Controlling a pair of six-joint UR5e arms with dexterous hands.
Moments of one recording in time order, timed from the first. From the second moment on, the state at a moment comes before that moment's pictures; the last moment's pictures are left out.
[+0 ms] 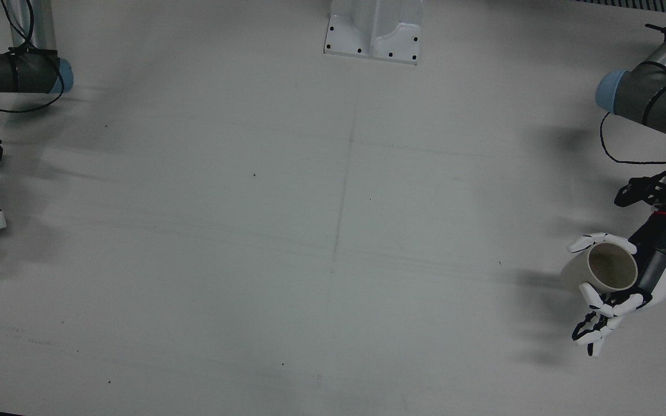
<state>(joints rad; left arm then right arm) -0.81 -1.66 -1.67 -0.04 1.27 0.19 1.03 -1.38 0.98 -2.71 -1.24 -0.45</state>
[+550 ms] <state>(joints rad) -0.80 -1.68 -1.73 0.00 1.27 0.19 1.09 -1.45 1.43 -3.06 -1.26 -0.46</state>
